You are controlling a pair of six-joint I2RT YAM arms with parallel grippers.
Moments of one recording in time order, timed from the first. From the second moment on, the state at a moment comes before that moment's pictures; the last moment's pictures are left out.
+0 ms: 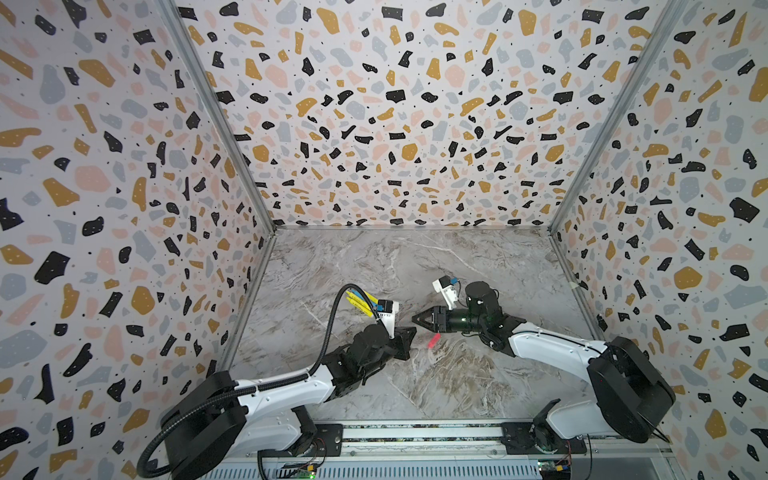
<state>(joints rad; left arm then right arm) -0.94 1.17 0.43 0.37 -0.09 -0.71 0.66 1.43 0.69 0.29 -0.65 0.75</state>
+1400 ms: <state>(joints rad) -0.95 1.19 0.44 0.30 -0.14 -0.69 0.47 1.03 0.55 -0.69 0.03 1.01</state>
